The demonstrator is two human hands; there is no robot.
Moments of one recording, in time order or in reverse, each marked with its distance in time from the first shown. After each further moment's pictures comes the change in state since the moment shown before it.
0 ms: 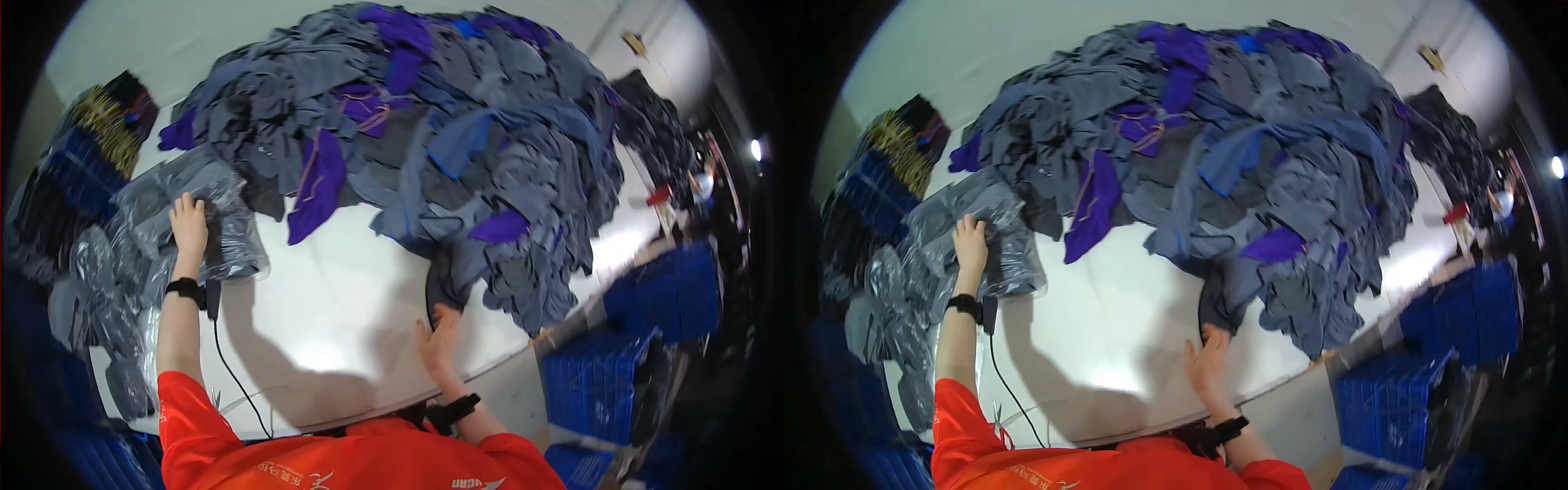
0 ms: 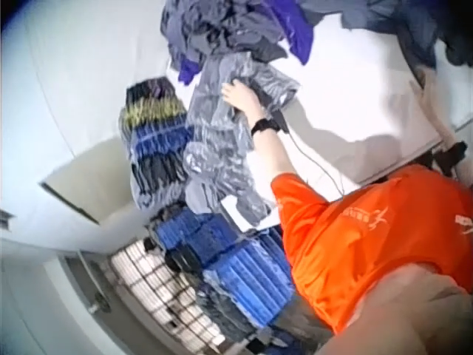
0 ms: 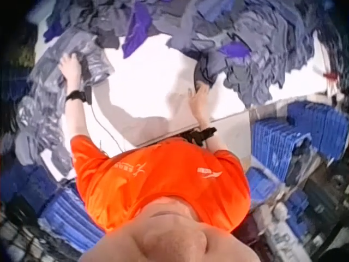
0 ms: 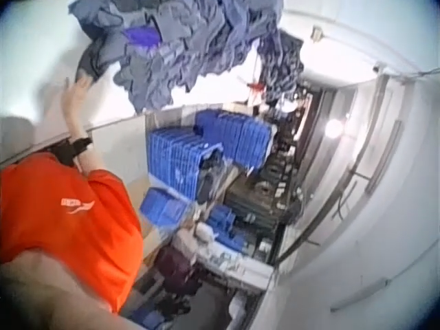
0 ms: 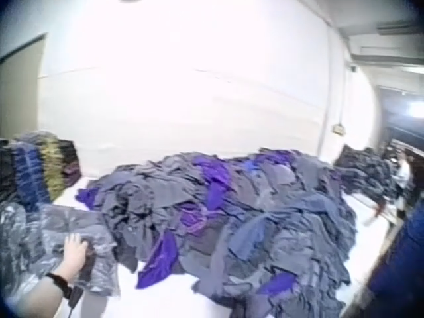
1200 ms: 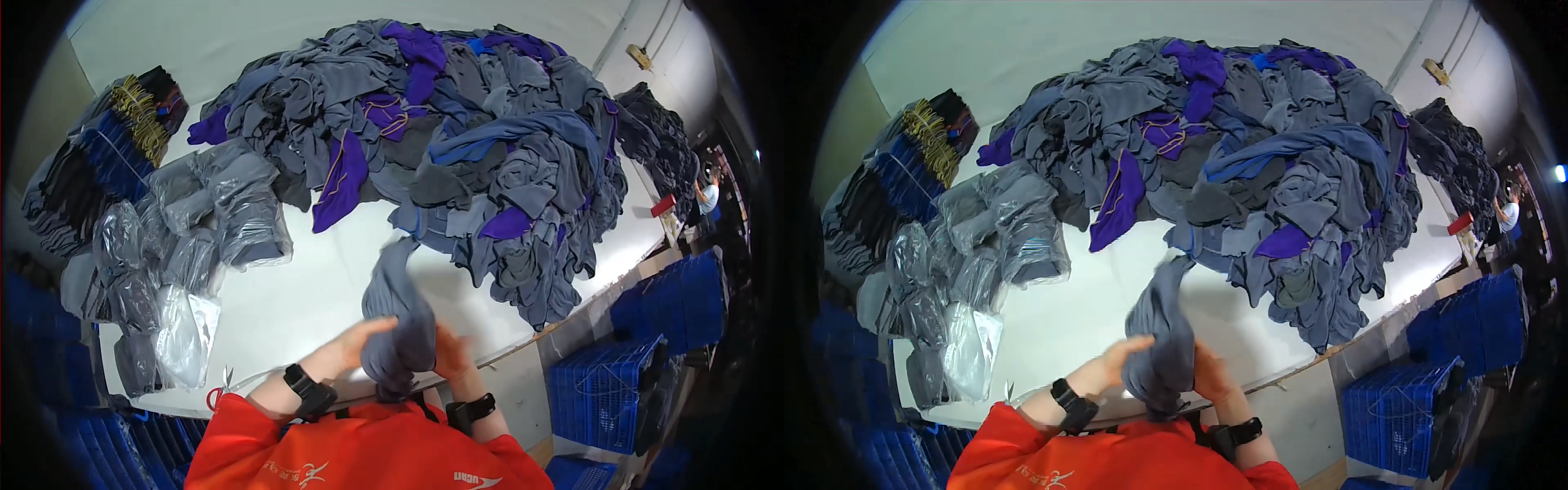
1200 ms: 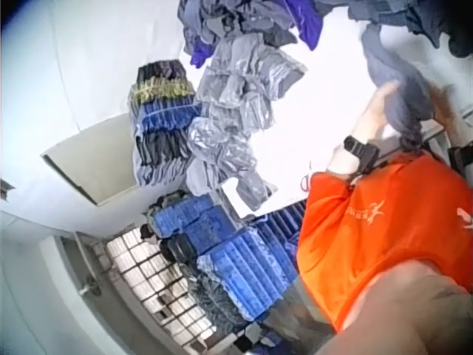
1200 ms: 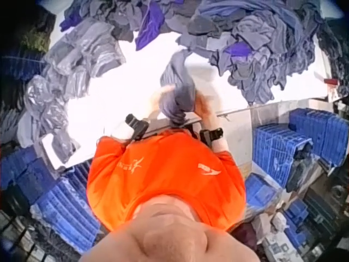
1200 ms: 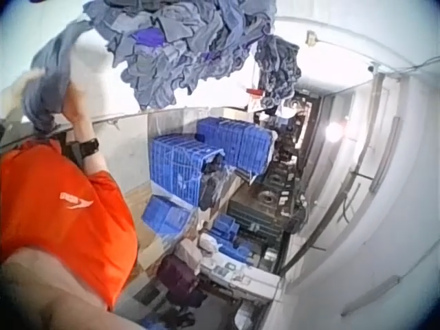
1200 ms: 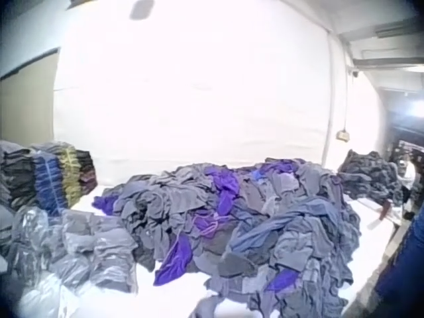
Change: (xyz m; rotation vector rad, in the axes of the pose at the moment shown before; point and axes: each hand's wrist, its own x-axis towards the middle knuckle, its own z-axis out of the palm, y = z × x) left_hand -0.172 0.222 -0.174 2.432 1.617 0.765; right_hand -0.032 -0.056 -0.077 1.616 -0.835 0.382
